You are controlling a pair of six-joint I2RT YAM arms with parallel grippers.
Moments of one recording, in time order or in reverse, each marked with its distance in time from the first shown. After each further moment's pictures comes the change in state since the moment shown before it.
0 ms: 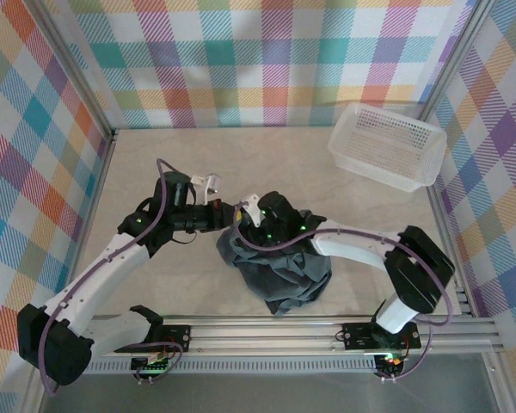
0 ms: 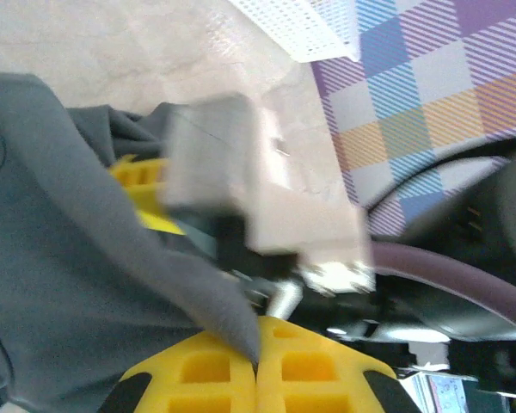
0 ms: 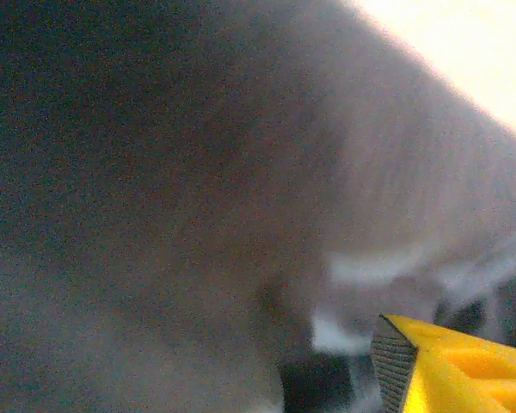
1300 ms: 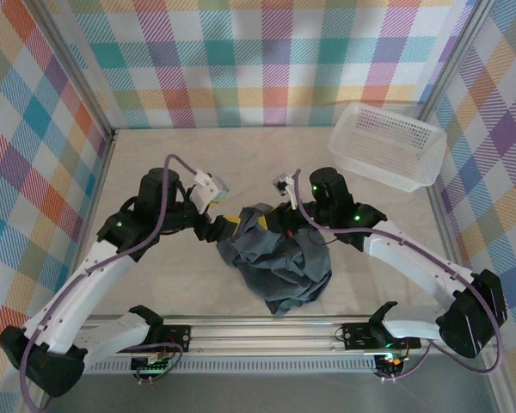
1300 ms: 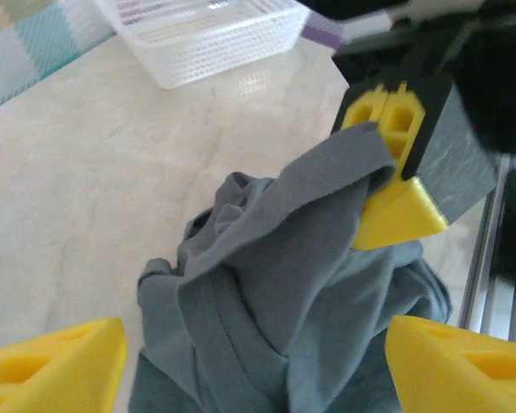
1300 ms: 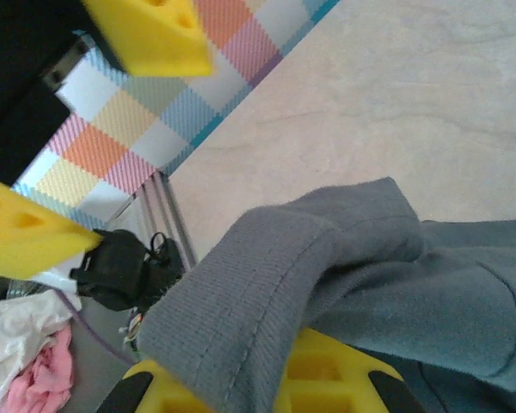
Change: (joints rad) left arm -0.039 -0.041 0.165 -0.204 -0.113 0.932; right arm -0.213 -0.389 0.000 -0.226 -0.578 0.223
